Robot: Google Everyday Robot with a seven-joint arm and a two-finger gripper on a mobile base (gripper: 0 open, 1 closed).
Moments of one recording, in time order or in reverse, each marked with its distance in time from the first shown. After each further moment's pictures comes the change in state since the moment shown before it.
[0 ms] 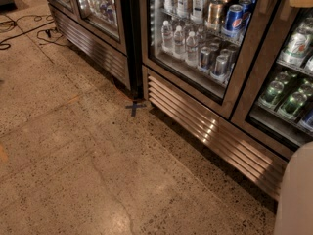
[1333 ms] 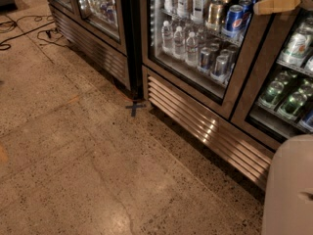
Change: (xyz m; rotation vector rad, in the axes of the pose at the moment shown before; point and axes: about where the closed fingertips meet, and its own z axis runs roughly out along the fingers) arm -0.015 0.006 0.043 -0.029 -0.062 -0.005
